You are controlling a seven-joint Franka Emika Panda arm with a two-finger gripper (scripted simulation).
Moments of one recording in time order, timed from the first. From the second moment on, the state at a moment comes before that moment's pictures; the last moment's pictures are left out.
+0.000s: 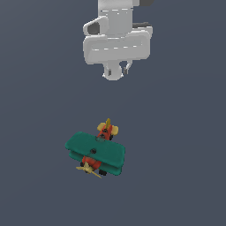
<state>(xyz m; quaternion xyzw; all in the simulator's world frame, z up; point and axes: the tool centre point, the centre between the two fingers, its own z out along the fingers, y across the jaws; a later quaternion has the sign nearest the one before) -0.058 0.016 0.383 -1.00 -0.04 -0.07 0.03</state>
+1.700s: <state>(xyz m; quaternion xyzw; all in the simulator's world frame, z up) -0.077 -0.055 0.613 -0.92 -0.09 -0.34 0.18</state>
